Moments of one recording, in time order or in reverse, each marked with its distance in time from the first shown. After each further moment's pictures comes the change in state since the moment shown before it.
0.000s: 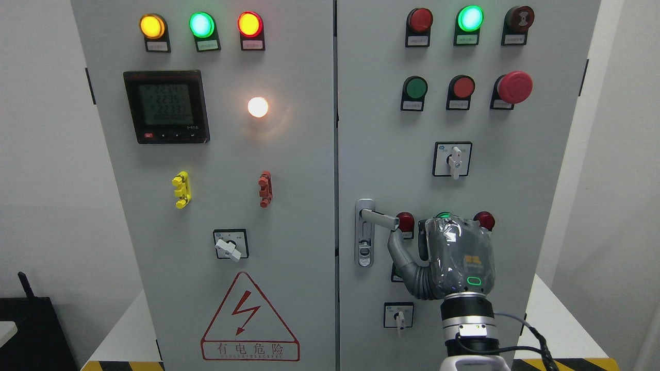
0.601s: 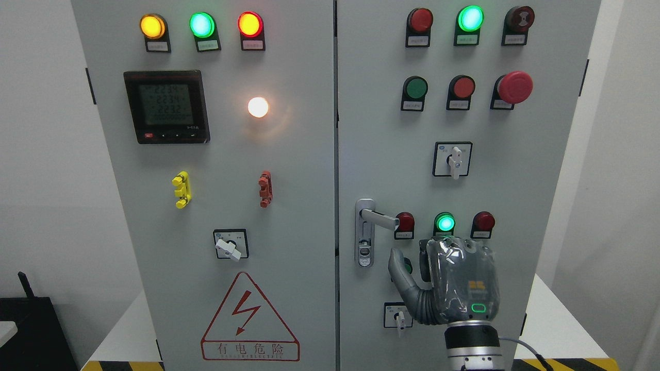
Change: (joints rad) left arm 0.000 0.000 0.000 0.000 0.000 0.000 0.000; right arm 0.127 -0.034 0.003 -0.071 0.002 -0.084 -0.148
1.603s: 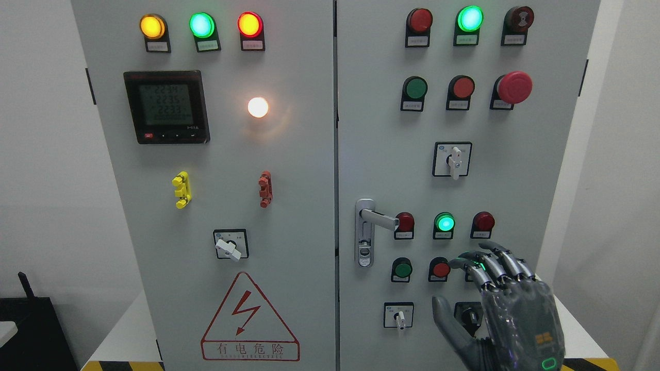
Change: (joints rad) left arm 0.000 0.000 0.000 0.000 0.000 0.000 0.000; right arm 0.170 -0.073 -0.236 -0.096 -0.141 -0.425 -0.107
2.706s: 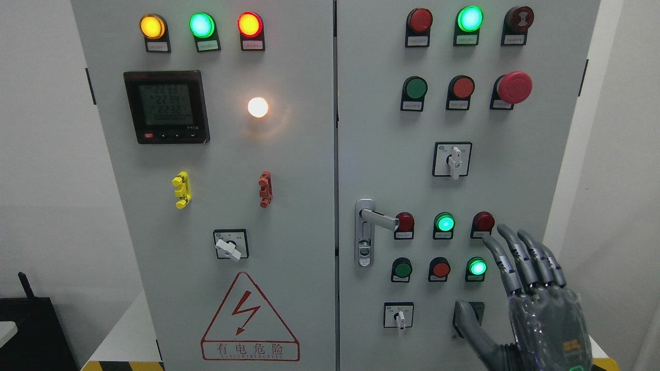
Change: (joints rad) left arm 0.000 0.000 0.000 0.000 0.000 0.000 0.000; right arm 0.021 -0.012 -0.046 -0.018 -0.037 -0.006 0.009
